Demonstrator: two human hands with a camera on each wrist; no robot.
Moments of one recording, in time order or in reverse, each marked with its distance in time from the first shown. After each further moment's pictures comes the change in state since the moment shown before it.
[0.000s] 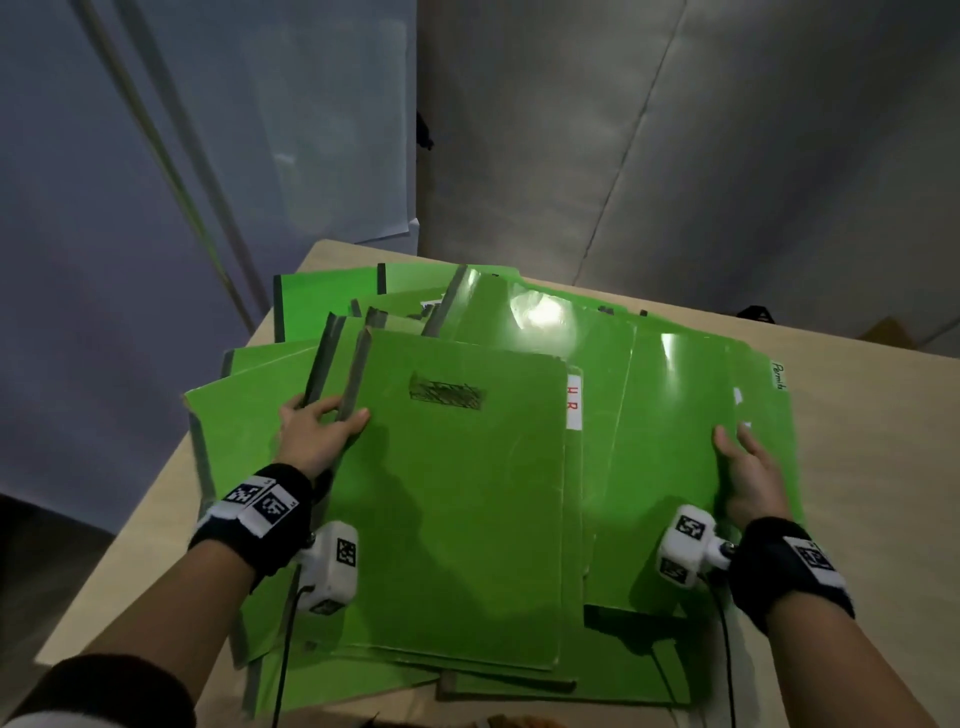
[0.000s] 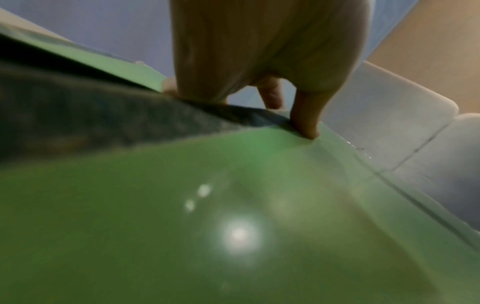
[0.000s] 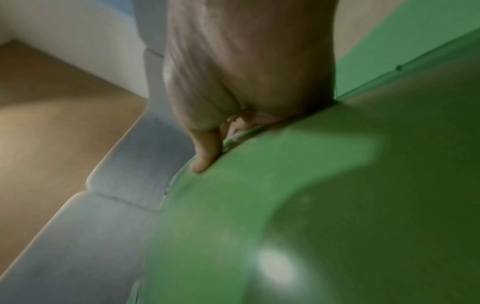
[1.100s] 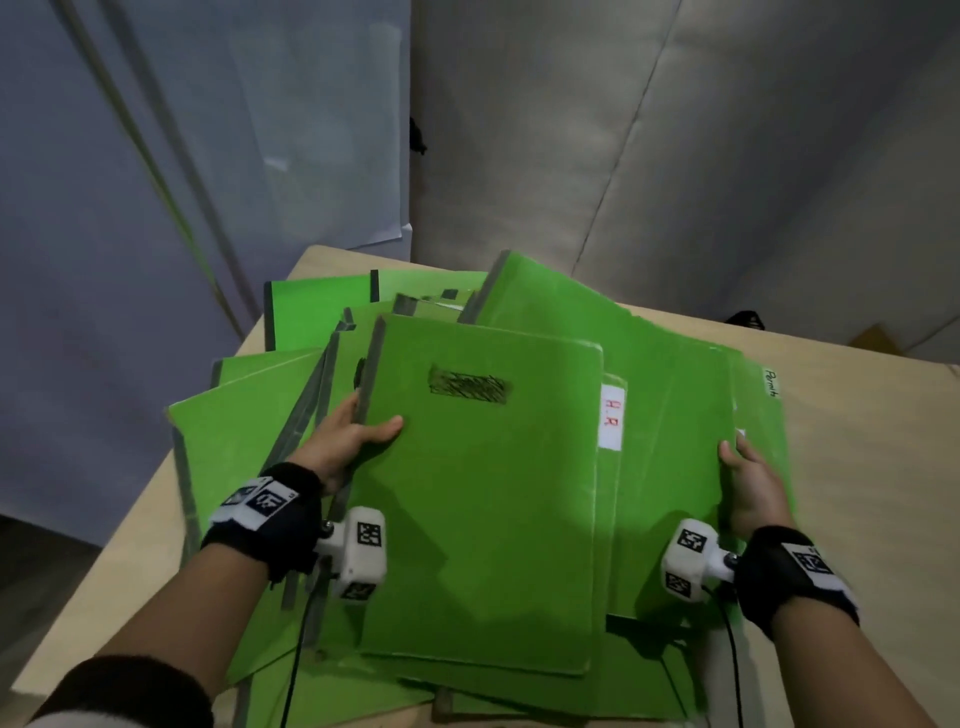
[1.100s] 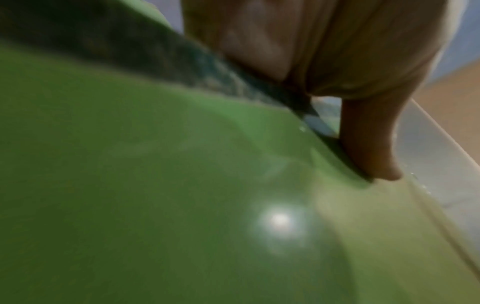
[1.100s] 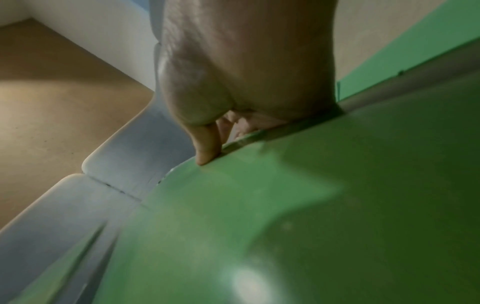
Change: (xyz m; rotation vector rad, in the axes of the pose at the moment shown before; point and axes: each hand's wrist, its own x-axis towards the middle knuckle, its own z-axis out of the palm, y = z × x) left_hand -0.003 0.025 0.016 -0.466 -0.422 -0.093; right_hand 0.005 -0.005 -0.005 -0.039 -0.001 0.036
